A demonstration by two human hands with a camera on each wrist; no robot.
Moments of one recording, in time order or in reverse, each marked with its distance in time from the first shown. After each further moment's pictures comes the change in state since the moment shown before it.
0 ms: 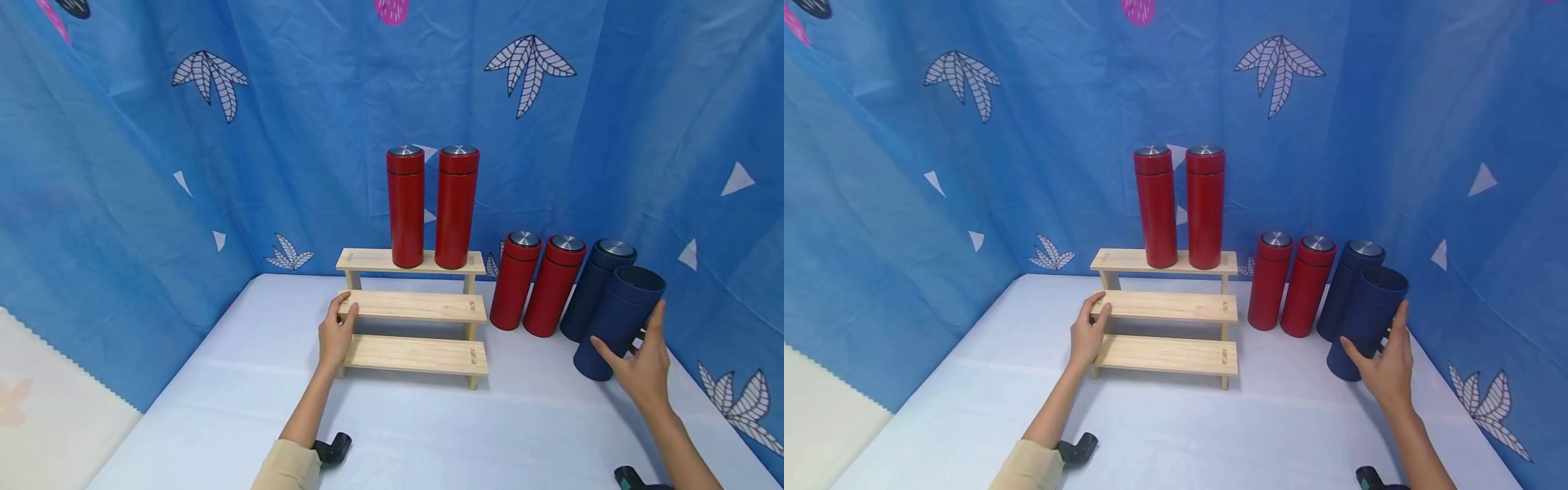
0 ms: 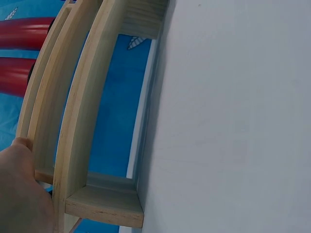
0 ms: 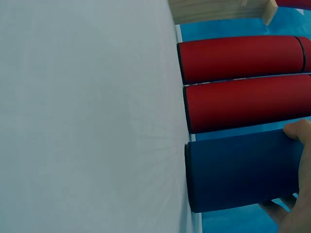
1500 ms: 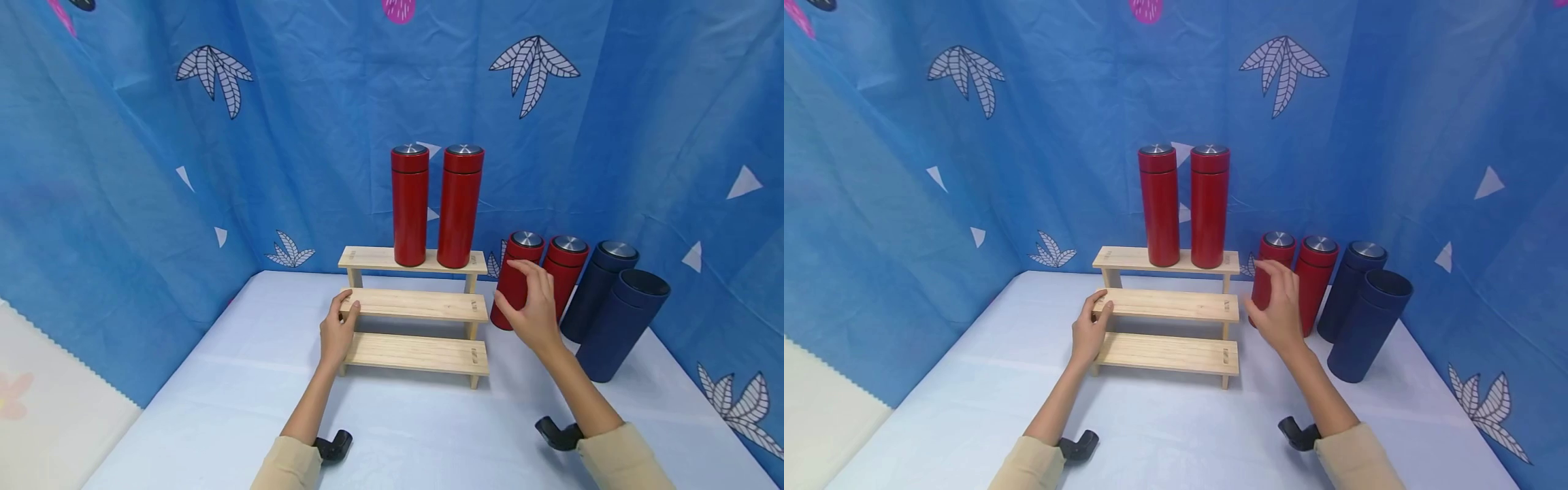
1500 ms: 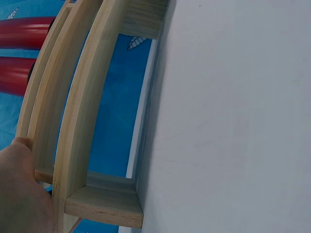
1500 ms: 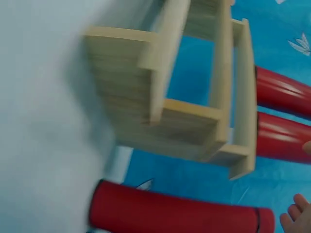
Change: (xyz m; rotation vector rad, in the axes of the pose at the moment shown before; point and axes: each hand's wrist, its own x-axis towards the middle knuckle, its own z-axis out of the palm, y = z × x) left_hand 0.000 -0.001 0.000 0.002 0.001 0.006; right_hand 0.031 -0.147 0.096 0.159 -0.066 -0.432
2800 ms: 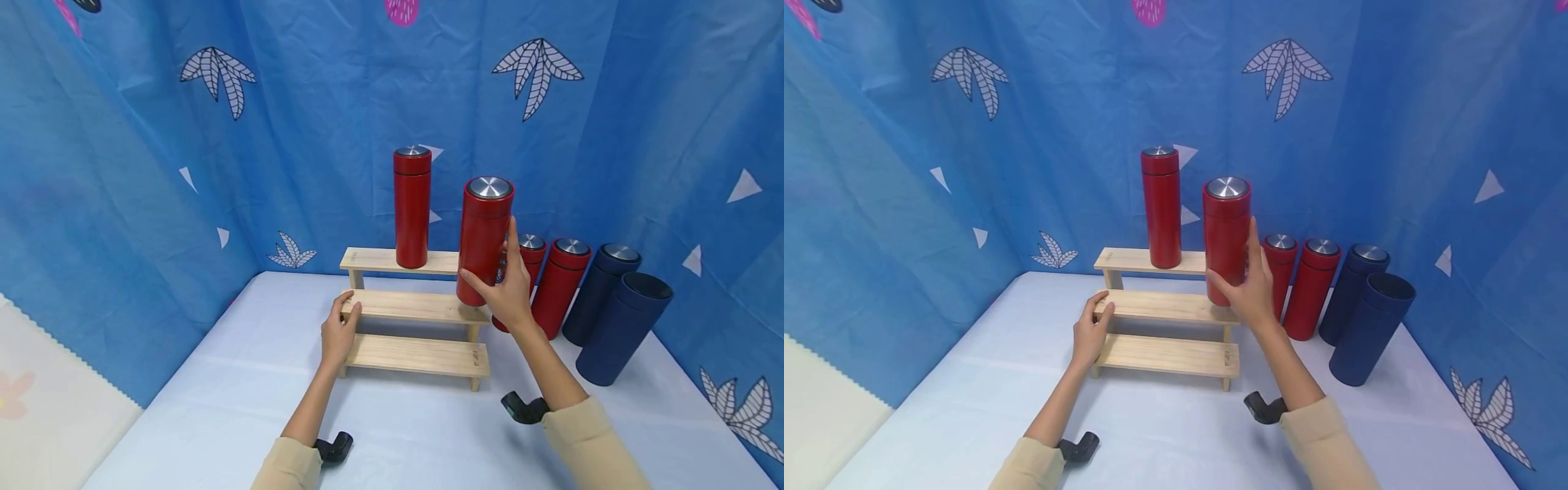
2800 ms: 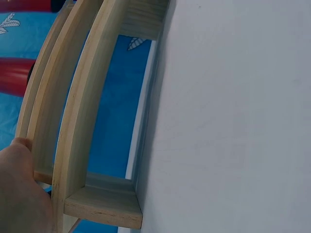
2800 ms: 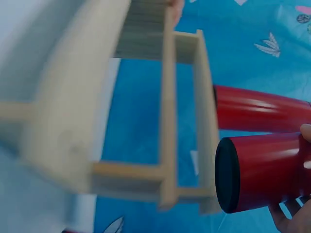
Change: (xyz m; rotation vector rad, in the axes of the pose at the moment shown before) left_hand 0.001 -0.003 0.001 0.008 0.007 0.007; right_hand 0.038 -0.030 0.030 0.249 0.024 0.055
